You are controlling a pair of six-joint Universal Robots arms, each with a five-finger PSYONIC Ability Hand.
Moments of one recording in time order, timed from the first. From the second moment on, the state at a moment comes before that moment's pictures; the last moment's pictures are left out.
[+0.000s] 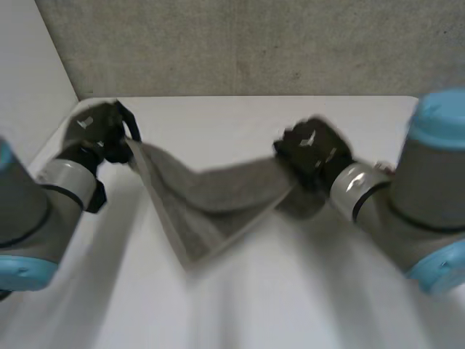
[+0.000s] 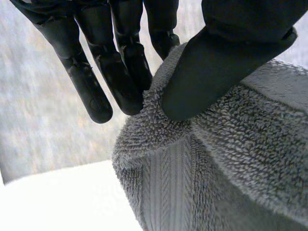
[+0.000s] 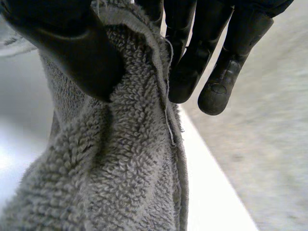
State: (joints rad) left arm 4.40 -1.82 -1.70 3.51 -1.54 2.98; right arm 2.09 -1.20 1.44 -0.02 1.39 2.52; left_hand 1.16 1.22 1.22 1.22 1.02; right_hand 1.31 1.31 1.34 1.34 1.13
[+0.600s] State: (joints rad) left arm 4.45 -1.88 -1.77 3.65 -1.53 3.25; right arm 2.06 -1.27 1.47 0.05 1.43 2.71; left_hand 0.21 0.21 0.21 0.21 0.04; right_hand 0.23 0.25 0.25 0.26 0.06
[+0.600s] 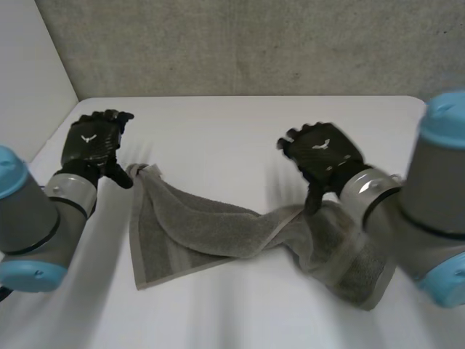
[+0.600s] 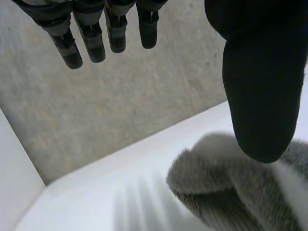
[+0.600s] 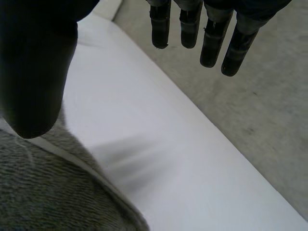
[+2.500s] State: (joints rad) left arm 4.29 -1.93 -1.98 3.55 -1.52 3.45; right arm 1.64 -1.20 1.52 0.19 1.01 2.84; left_hand 0.49 0.49 0.49 0.49 0.32; right_hand 1.34 1.33 1.34 1.34 1.17
